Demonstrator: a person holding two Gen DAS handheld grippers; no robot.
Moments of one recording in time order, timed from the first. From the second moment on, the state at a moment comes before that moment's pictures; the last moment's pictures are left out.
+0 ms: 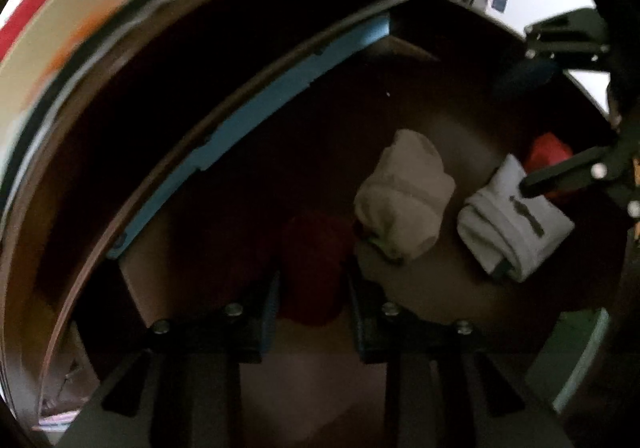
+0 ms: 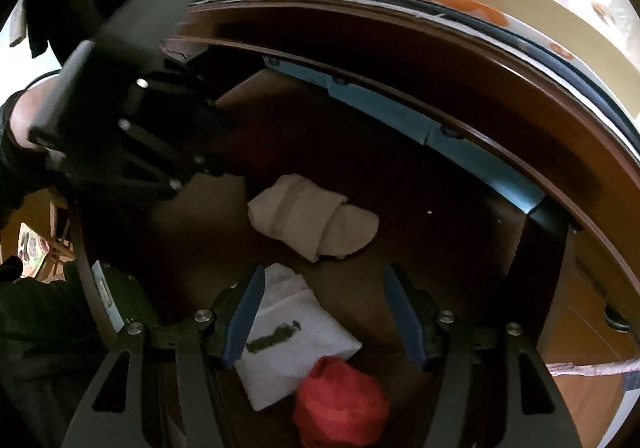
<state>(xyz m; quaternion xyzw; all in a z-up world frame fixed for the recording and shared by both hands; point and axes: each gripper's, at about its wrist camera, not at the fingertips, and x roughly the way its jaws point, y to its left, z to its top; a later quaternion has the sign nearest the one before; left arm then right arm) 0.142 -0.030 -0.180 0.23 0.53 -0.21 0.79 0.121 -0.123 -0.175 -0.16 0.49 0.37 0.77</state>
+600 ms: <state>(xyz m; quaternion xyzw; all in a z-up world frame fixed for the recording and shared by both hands) 0.120 0.028 -0.168 0.08 0.53 -0.18 0.82 0.143 -0.056 -0.193 -0.21 0.51 0.38 0.74</state>
